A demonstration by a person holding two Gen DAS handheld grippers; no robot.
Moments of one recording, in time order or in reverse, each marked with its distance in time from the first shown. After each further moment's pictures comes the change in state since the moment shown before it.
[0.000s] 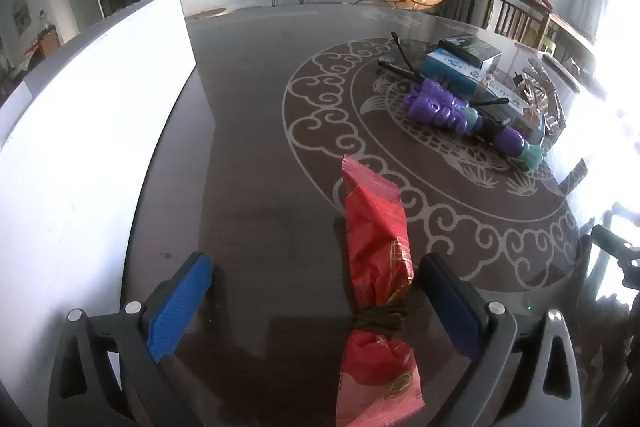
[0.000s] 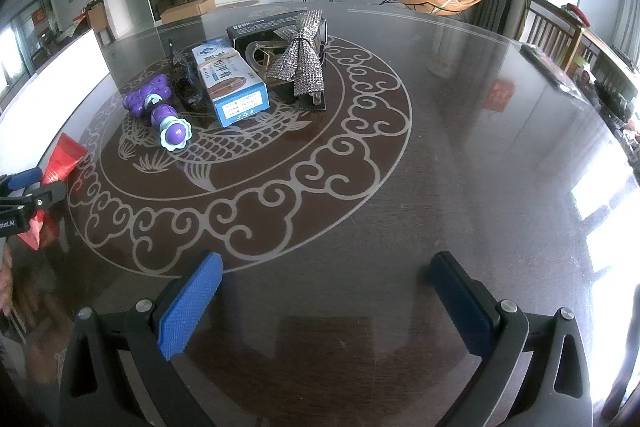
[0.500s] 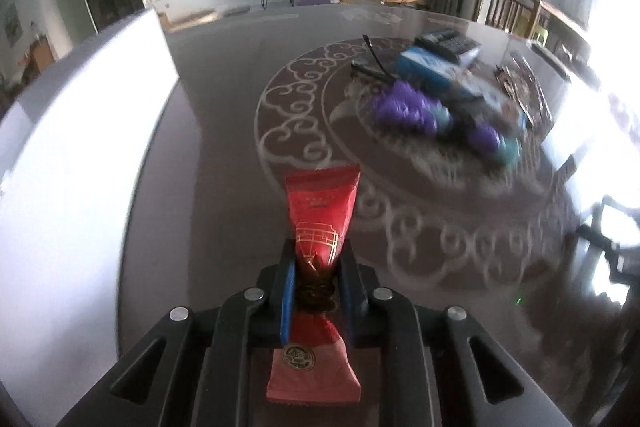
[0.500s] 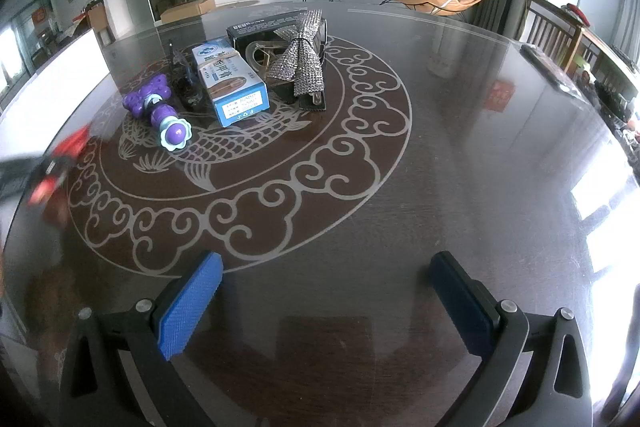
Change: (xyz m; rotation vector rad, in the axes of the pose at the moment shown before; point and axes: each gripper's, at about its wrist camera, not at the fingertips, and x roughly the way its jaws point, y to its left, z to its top) left arm -0.017 -0.033 -0.001 0.067 0.003 0.024; right arm 0.000 0.000 0.000 0.000 0.000 0.000
